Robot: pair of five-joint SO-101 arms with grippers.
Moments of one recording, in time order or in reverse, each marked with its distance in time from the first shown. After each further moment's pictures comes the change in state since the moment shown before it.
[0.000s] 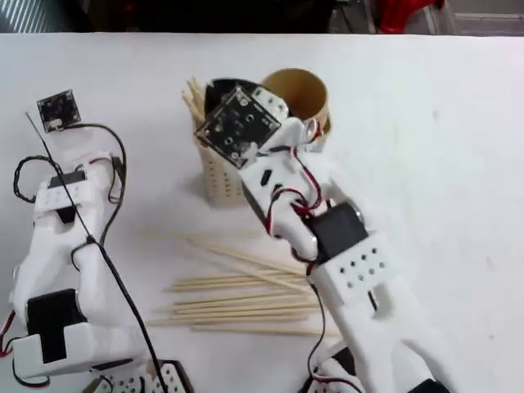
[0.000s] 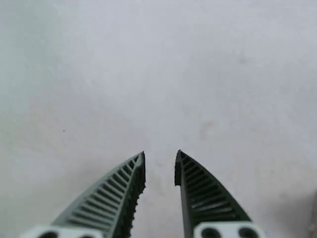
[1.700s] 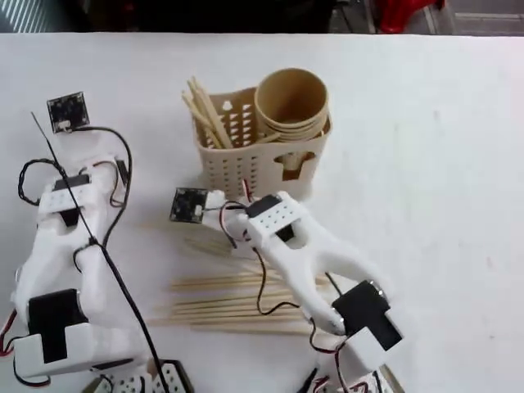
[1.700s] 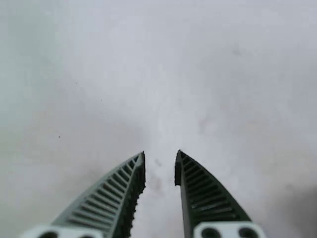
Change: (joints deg) left arm 0.5 0.0 2.1 -2.6 -4.0; right arm -2.3 40.3 13.7 8.6 20.2
